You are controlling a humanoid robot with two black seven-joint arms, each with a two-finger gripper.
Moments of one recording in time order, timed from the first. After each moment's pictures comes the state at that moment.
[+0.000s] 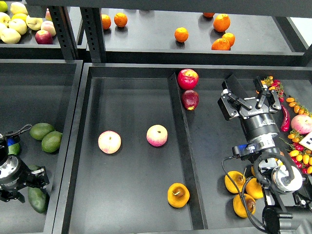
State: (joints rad) left arm -1.05 0.68 0.40 -1.02 0.23 -0.49 0.49; right arm 0.12 0.02 1.49 1.30 0.29 0.24 -0.20
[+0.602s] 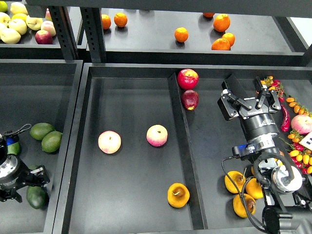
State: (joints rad) left arm -0.55 0.88 -0.49 -1.10 -0.12 -0.49 0.49; right arm -0.01 0.01 1.25 1.27 0.29 0.24 -0.22
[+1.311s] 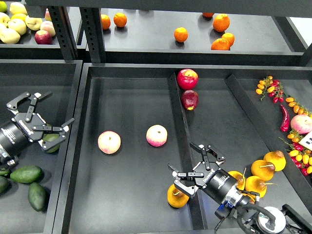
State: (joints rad) left arm 0.07 0.30 -1.35 -1.32 -0.38 -0.49 0.49; right arm 0.02 -0.30 0.94 1.32 0.29 0.31 -0.35
